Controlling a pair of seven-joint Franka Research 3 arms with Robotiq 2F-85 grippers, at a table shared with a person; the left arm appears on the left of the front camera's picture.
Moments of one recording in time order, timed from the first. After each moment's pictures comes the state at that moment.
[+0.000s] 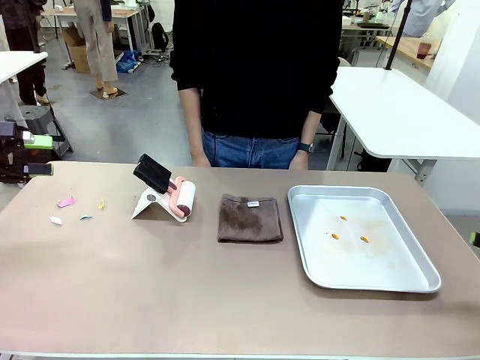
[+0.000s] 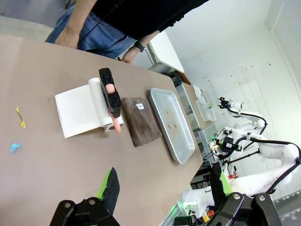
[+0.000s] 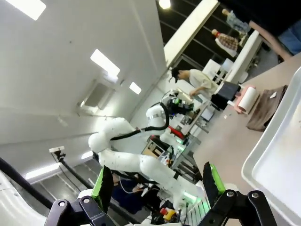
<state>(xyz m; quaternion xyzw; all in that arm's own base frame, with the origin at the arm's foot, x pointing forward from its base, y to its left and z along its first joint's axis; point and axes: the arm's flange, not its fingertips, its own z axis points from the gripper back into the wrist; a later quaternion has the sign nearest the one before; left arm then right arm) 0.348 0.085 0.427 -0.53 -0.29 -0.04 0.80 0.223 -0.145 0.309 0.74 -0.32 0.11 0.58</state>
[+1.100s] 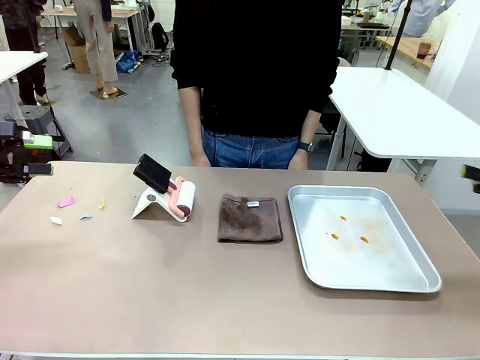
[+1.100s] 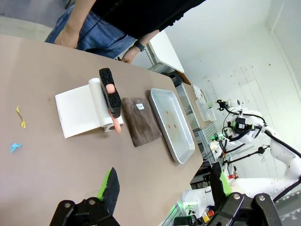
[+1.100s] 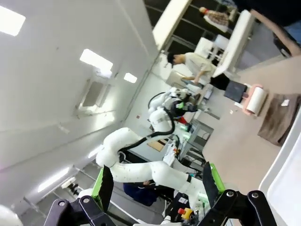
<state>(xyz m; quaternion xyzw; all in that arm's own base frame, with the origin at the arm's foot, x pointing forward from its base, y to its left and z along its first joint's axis) 0.348 0.085 0.427 -0.53 -0.29 -0.04 0.80 0.319 -0.112 0.416 0.74 -0.23 0.09 0.63</state>
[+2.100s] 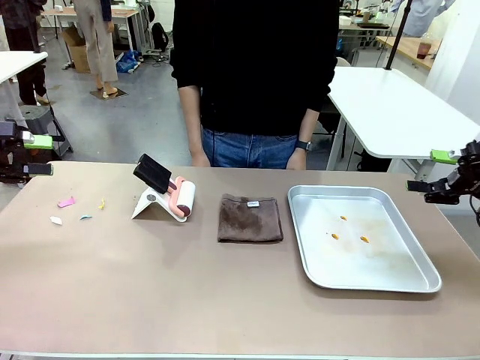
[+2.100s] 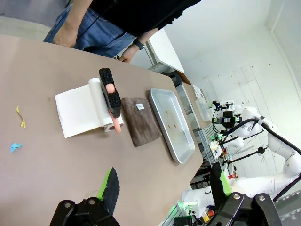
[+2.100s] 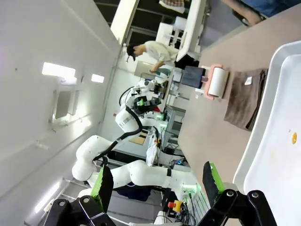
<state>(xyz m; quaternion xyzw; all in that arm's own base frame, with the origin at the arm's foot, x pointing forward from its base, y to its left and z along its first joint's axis) 0.347 0.085 0.427 -0.53 -0.29 -0.04 0.80 0.366 -0.078 0.380 0.69 -0.17 0.04 0.70</state>
